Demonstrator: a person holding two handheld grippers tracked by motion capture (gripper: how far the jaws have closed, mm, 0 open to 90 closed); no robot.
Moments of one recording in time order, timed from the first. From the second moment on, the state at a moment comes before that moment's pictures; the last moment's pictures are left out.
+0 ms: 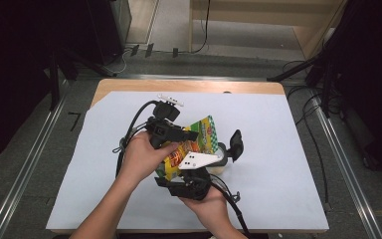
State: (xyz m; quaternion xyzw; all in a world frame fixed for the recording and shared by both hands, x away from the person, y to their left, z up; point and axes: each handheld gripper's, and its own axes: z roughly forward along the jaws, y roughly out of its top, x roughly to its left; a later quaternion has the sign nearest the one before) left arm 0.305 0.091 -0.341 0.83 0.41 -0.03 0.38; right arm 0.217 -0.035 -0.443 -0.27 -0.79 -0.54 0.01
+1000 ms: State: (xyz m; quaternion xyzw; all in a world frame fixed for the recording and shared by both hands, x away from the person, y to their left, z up) left arm 0.324 0.101 -0.341 0.82 0.42 -0.08 0.37; right arm 0.230 -0.031 -0.436 -0.27 -0.80 -0.54 0.04
